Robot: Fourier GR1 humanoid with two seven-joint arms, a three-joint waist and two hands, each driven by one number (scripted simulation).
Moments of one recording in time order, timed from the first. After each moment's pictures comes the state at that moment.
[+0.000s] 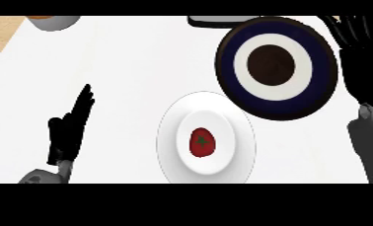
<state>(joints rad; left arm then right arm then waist) -0.07 0.45 -0.34 -1.36 0.31 0.39 -0.04 -0.39 -0.44 0.02 -1.67 -0.46 -0.15 -0.04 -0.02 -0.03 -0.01</state>
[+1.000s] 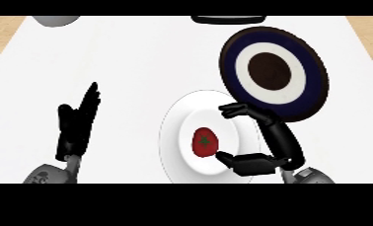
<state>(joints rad) -0.10 0.41 -0.34 -1.39 0.31 0.43 0.11 -0.13 -0.32 0.48 -1.61 -0.12 -0.13 -0.31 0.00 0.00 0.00</state>
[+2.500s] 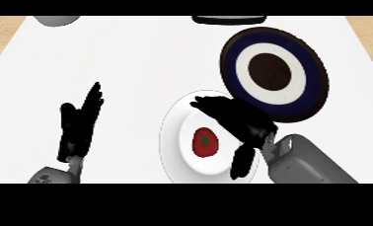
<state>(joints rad) -0.08 0.35 -0.29 -1.45 0.21 0.40 0.19 -0.46 -0.37 0.65 -1.61 0.36 0.40 0.36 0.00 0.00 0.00</state>
